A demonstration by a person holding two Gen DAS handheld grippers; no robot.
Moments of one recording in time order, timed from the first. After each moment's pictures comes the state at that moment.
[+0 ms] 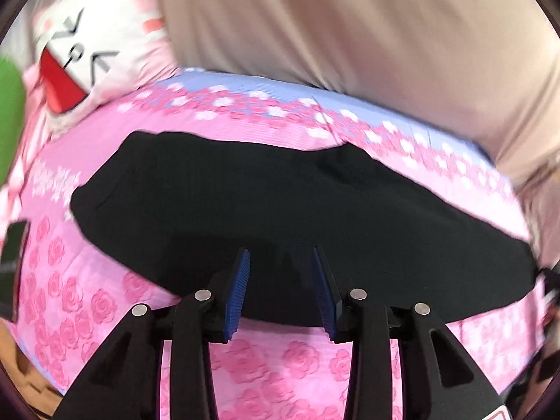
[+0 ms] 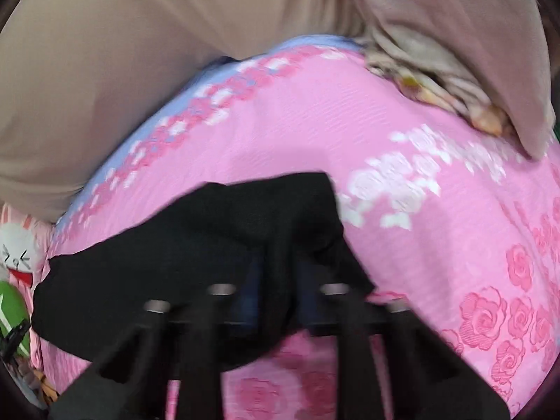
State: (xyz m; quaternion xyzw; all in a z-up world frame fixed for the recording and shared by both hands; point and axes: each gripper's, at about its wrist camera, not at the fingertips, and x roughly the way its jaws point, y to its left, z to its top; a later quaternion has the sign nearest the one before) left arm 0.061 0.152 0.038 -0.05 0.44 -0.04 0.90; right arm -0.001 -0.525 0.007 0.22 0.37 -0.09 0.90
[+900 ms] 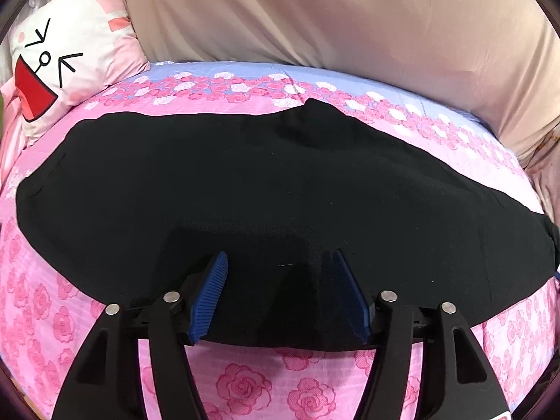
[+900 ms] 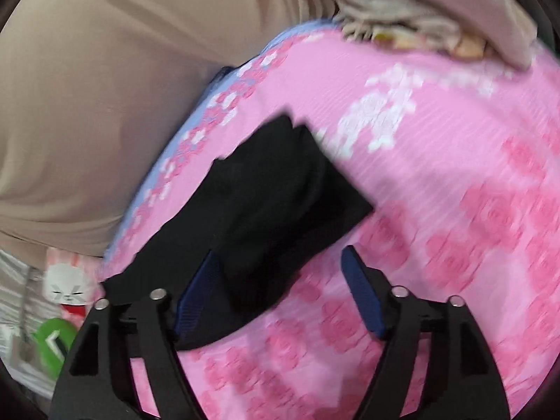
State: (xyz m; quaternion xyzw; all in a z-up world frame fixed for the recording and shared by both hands) left arm 0.078 0.103 -0.018 -0.03 0.43 -0.06 0.90; right arm -0.050 -0.530 -0.045 0.41 0.35 -0.03 0.84
